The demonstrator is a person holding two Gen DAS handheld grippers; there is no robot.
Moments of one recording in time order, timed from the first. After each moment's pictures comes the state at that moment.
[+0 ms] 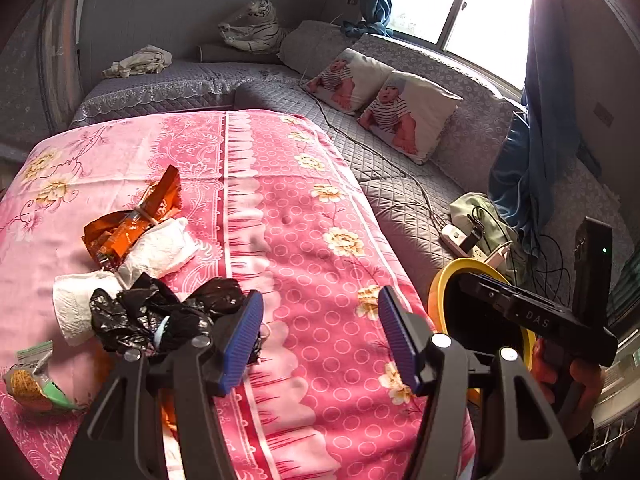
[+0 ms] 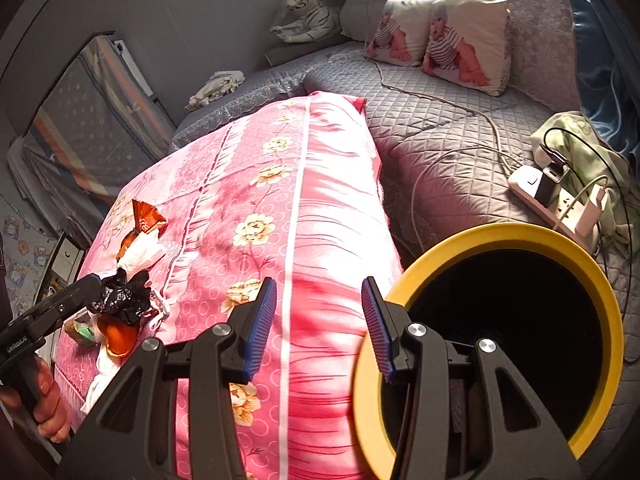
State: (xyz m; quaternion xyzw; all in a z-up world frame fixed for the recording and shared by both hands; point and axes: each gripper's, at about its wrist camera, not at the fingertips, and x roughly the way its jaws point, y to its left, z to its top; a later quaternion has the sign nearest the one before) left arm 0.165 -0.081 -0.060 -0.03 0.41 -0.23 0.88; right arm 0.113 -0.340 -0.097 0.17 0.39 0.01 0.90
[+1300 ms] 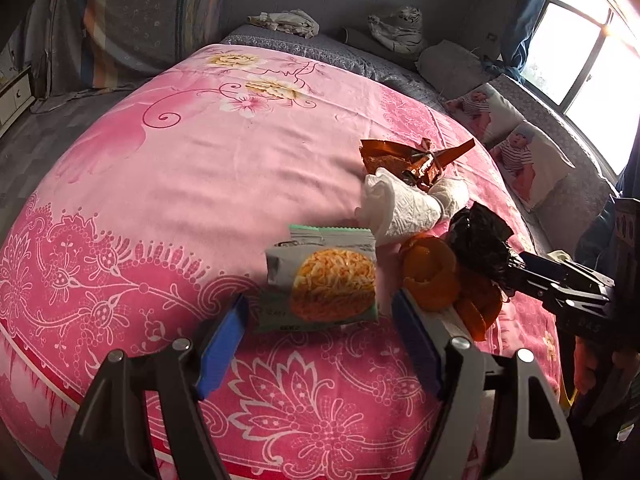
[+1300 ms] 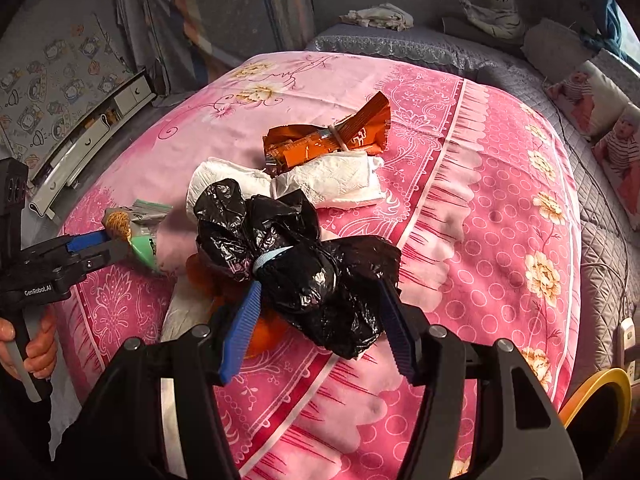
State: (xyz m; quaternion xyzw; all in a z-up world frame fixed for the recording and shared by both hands) left arm 0.144 0.144 -0.124 -0.14 0.45 -0.06 0.88; right arm 0.189 -0.099 -0.107 -0.05 0.45 0.21 0.86
